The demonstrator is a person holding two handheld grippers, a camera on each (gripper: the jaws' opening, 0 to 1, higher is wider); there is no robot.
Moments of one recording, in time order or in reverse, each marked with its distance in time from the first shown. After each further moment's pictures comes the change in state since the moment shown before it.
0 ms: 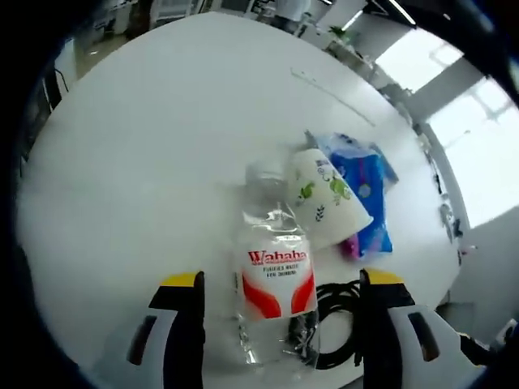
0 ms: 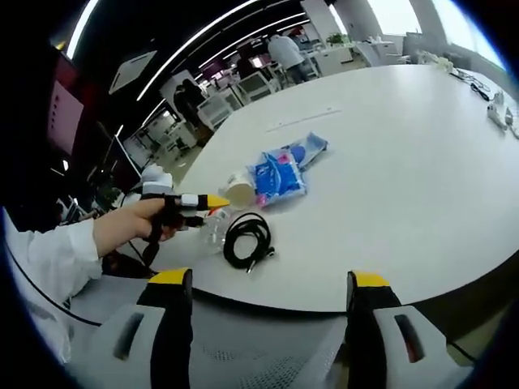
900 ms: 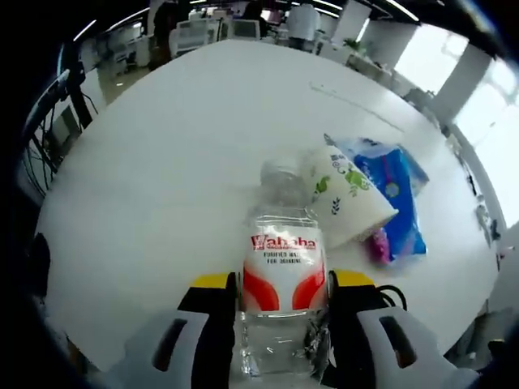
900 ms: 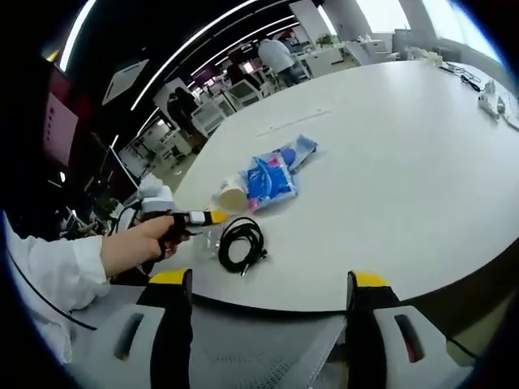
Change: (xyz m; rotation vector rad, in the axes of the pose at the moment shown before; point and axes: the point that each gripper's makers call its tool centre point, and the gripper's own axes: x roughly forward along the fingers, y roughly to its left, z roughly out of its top) left arm 0.007 0.012 0.000 0.028 -0.147 0.182; right arm -0.005 -0.012 0.001 0.046 -0.026 -0.017
